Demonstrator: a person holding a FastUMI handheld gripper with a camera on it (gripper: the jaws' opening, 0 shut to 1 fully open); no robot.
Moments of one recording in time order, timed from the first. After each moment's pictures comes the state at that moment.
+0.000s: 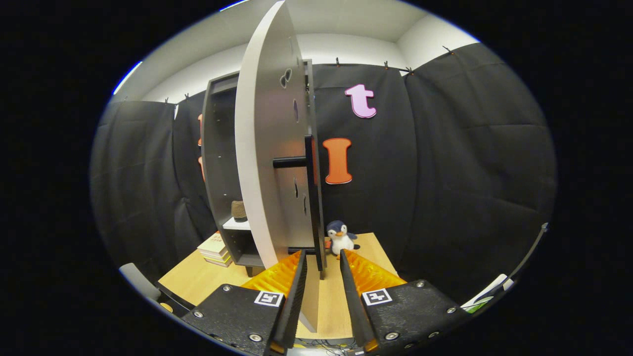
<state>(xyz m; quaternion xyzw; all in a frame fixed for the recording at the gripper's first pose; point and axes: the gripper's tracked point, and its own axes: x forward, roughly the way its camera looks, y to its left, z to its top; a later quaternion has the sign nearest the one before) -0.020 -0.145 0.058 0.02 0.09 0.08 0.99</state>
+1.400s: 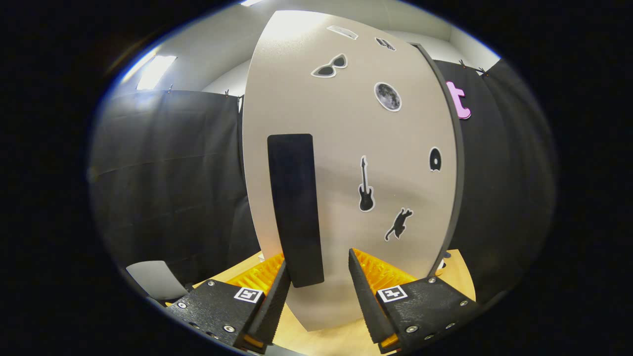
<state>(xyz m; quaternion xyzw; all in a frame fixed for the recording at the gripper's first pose) 0.062 0.110 0.057 0.00 0.07 0.27 0.96</state>
